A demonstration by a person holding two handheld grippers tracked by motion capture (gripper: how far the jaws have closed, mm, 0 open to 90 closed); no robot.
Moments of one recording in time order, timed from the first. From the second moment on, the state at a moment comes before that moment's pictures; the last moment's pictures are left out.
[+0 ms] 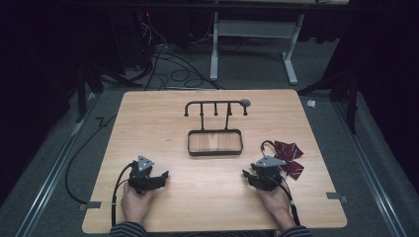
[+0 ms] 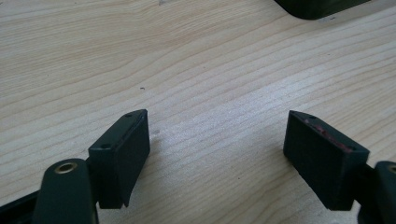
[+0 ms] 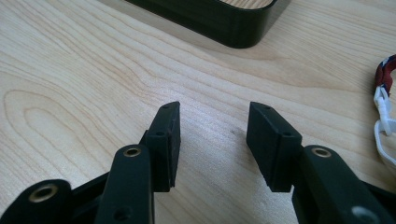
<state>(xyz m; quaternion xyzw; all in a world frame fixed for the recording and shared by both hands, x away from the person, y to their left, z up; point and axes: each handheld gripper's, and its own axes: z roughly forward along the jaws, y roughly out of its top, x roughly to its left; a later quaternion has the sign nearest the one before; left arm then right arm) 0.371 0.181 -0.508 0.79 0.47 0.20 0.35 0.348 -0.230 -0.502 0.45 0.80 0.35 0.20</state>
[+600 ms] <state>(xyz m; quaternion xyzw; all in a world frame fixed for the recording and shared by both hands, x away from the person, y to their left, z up) 0.371 0.182 -0.508 0.79 0.47 0.20 0.35 0.348 -0.231 -0.502 0.45 0.80 0.35 0.20</state>
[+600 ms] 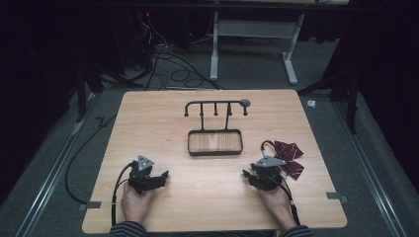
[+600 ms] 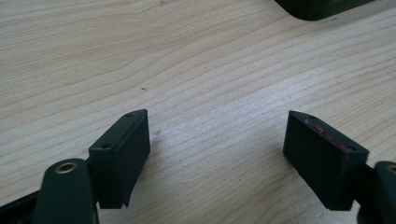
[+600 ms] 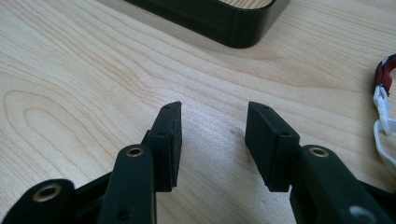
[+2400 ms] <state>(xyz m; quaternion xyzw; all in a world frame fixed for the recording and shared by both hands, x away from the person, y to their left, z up) 0.371 0.182 -0.508 0.79 0.47 0.20 0.35 0.355 -0.277 -0.455 0.47 0.76 0.38 0.24</state>
